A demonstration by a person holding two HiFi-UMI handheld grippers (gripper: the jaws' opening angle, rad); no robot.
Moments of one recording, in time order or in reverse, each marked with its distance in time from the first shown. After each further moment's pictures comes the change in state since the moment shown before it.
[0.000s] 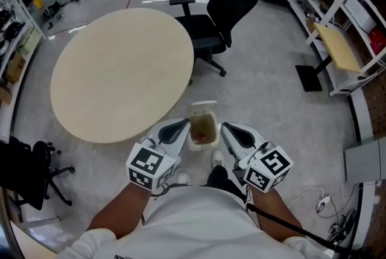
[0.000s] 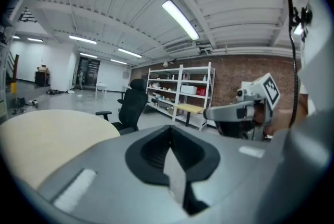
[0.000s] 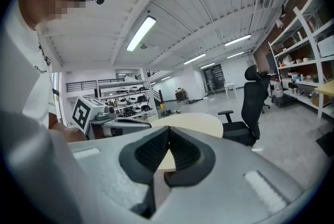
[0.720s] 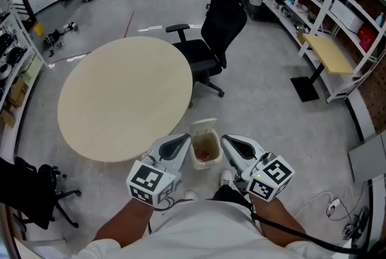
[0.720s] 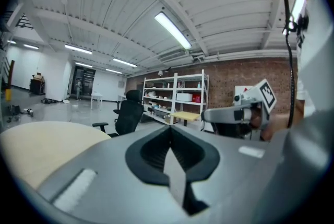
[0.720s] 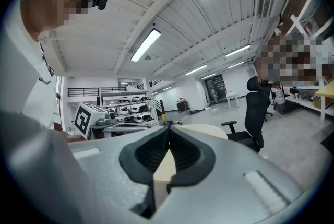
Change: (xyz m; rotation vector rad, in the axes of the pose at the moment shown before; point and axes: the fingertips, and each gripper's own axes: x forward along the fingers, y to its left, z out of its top) left arm -0.029 -0.015 0.035 0.063 -0.100 -0.034; right arm -0.019 0.027 0.032 -0.014 -0.126 0.007
